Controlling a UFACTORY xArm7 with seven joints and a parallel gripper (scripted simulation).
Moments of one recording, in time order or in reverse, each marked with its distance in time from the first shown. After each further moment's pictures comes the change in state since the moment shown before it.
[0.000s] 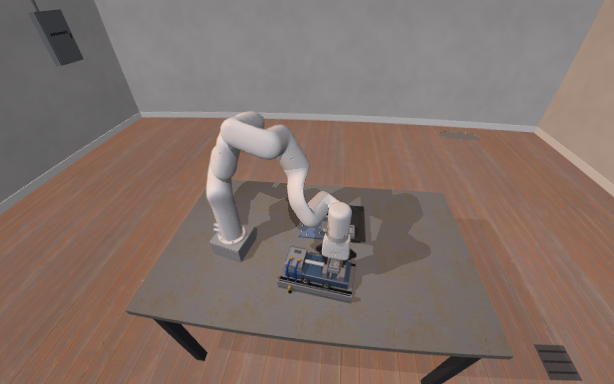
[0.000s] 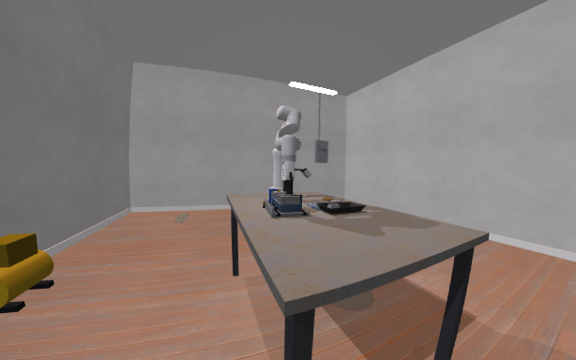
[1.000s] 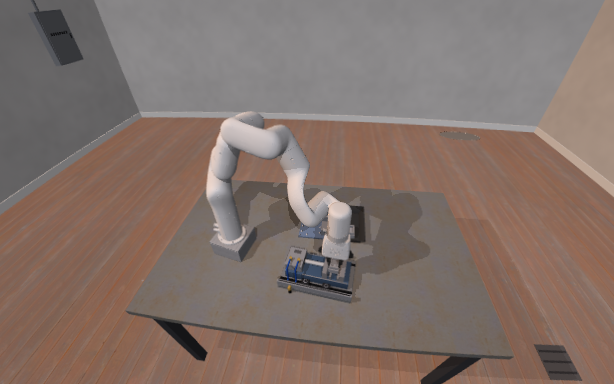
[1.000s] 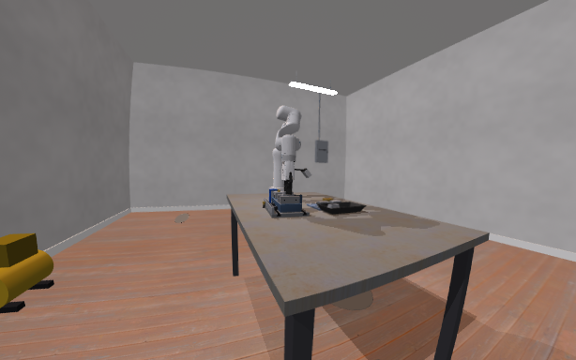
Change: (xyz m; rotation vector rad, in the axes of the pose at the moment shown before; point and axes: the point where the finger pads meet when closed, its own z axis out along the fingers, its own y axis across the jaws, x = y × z) arm 0.000 0.000 0.000 0.000 0.000 0.000
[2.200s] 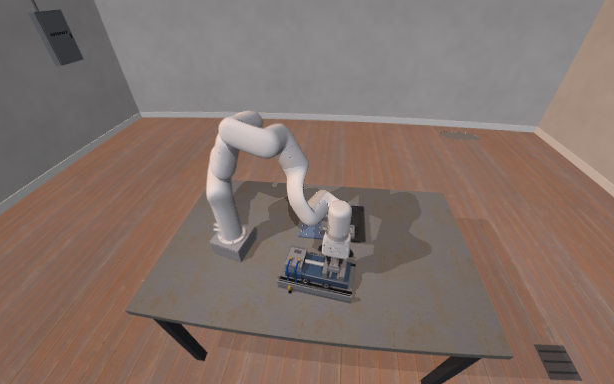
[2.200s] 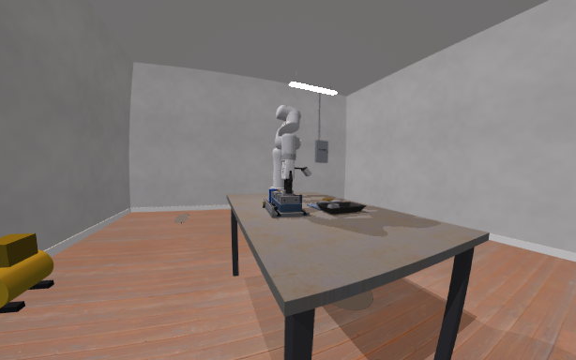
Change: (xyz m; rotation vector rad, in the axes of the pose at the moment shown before) arm 0.000 0.000 -0.007 0.001 0.000 0.000
